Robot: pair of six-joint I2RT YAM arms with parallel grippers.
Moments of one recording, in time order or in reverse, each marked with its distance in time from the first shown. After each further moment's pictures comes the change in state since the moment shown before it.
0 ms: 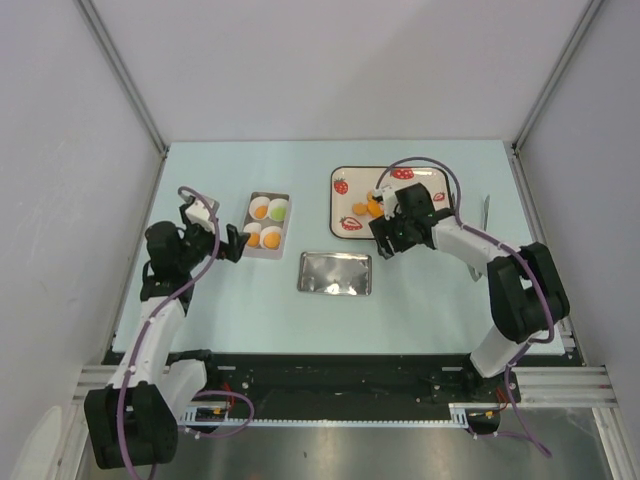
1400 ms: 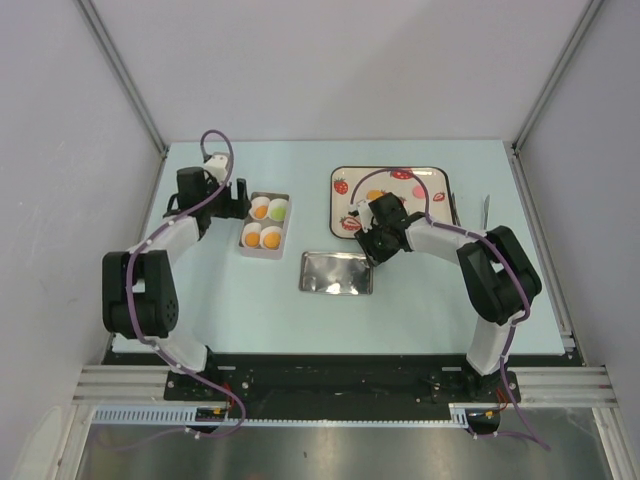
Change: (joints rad) left arm -0.071 0.695 0.460 -0.053 -0.265 -0.063; right arm 0.123 0.189 0.055 0.017 0.007 -0.009
